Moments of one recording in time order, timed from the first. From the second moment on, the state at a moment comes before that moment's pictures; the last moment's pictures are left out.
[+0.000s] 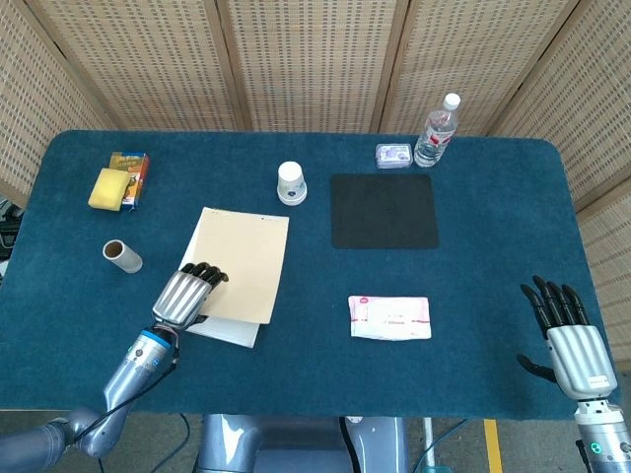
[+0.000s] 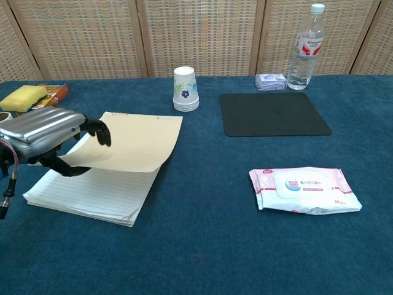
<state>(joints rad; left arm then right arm) -0.52 -1.60 -0.11 -1.36 1.46 1.11 0.37 0.10 -1.12 0.04 -1.60 -1.59 1.50 -0.03</state>
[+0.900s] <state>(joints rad) -0.44 -1.38 0.13 -1.52 1.73 1.28 0.29 0.09 -1.13 0.03 -1.61 -1.60 1.50 -0.04</state>
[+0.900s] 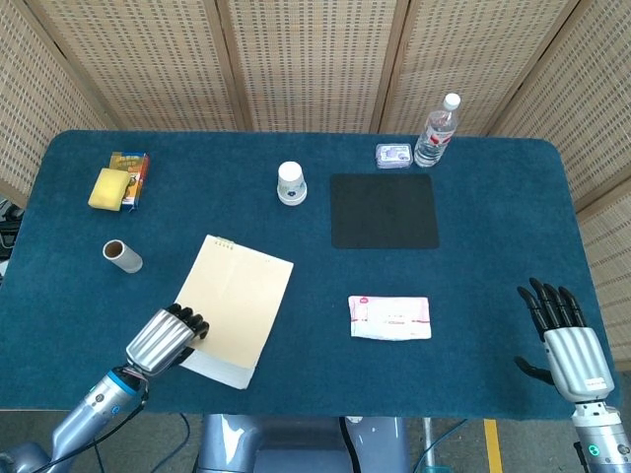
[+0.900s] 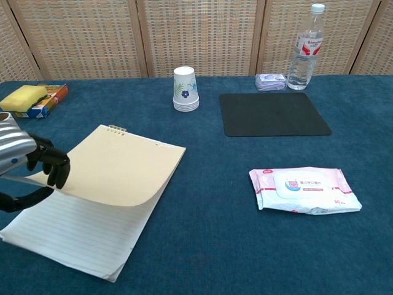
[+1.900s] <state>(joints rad) -0.42 -1.25 0.05 -1.63 1.69 1.32 0.15 0.09 -1.13 0.03 -1.60 -1.60 1.50 -0.05</state>
